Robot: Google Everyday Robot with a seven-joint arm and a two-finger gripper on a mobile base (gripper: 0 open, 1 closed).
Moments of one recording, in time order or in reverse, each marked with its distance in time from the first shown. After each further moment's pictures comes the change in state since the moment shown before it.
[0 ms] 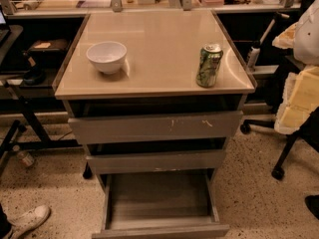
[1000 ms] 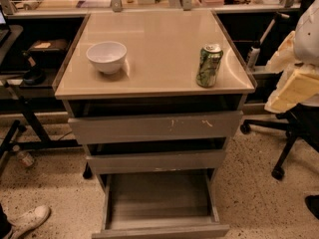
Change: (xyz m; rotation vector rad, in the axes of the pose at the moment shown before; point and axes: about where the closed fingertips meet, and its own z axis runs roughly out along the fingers) arm 0.000 0.000 0.000 0.000 0.000 0.000
